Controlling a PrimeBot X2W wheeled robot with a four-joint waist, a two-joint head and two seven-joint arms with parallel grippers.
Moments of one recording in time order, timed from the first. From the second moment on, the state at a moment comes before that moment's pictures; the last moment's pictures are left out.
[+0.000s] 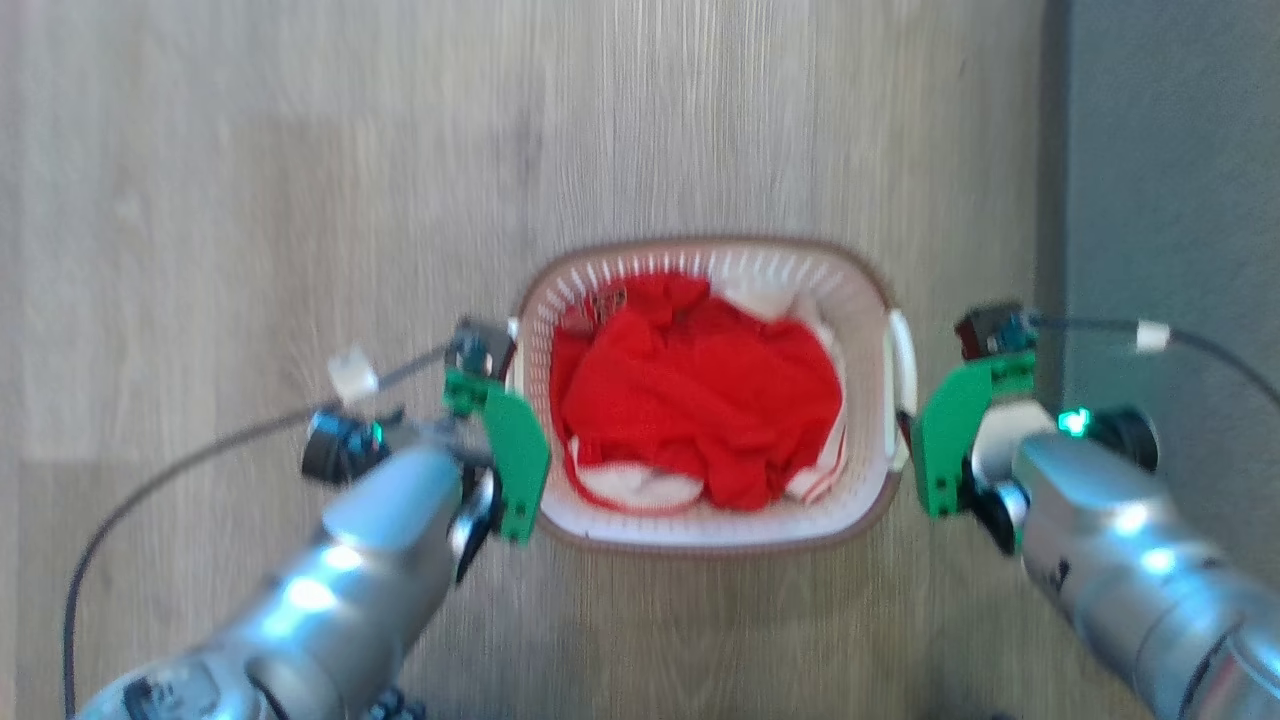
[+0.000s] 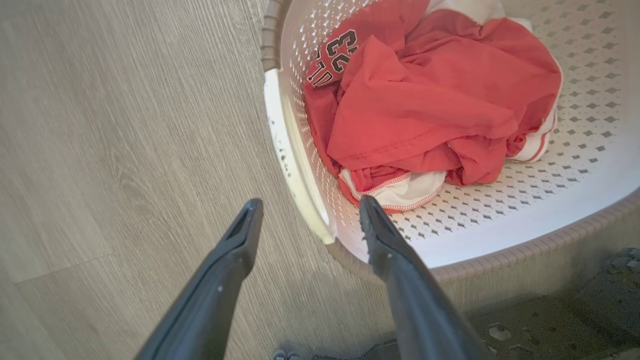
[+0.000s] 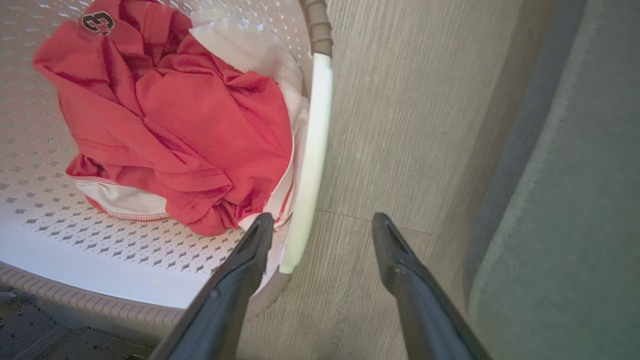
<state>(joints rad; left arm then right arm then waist) -0.84 0.04 -1.29 1.14 -1.01 0.06 0.06 -0.88 -0.15 1.22 1.29 1.15 0.12 0.01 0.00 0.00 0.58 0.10</state>
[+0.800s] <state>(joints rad) -0.66 0.09 -1.03 0.94 -0.90 0.12 -0.25 -0.69 -0.24 0.72 1.03 1.01 0.12 -0.25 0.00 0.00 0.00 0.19</state>
